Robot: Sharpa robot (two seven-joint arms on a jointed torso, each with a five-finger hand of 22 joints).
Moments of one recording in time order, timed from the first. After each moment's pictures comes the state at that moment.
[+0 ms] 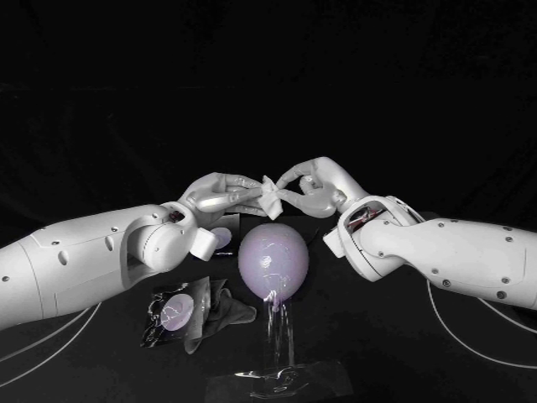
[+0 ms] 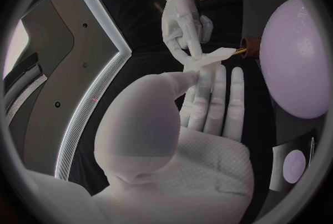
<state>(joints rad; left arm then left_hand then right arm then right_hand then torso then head) 1.31 -0.68 -0.15 1.36 -0.06 -0.07 0.33 1.44 -0.11 0.74 0.07 0.05 0.89 0.17 0.48 0.38 1.25 0.12 0.07 0.07 1.04 0.11 0.13 0.29 0.16 0.85 0.26 0.29 0.15 1.33 -0.73 -0.17 1.61 -0.92 -0.78 0.02 1.43 -0.07 0.48 0.09 0.05 1.04 0.08 0.36 0.46 1.47 0.02 1.56 1.31 1.47 -0.04 1.56 1.31 0.06 1.46 0.07 1.30 1.31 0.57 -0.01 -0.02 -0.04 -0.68</state>
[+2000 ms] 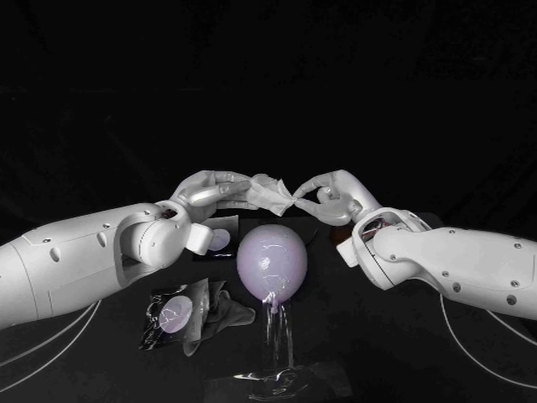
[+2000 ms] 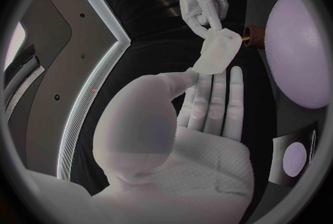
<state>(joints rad) 1.31 -0.69 -0.14 1.34 0.02 -0.12 0.32 1.39 -0.11 0.78 0.03 0.05 0.89 0.17 0.48 0.41 1.26 0.12 0.07 0.08 1.05 0.11 0.13 0.29 0.17 0.83 0.25 0.36 0.19 1.28 -0.78 -0.17 1.58 -0.78 -0.78 0.07 1.42 -0.07 0.49 0.08 0.04 1.03 0.08 0.37 0.46 1.46 0.02 1.55 1.31 1.47 -0.04 1.57 1.31 0.06 1.46 0.06 1.30 1.31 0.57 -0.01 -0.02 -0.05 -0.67</state>
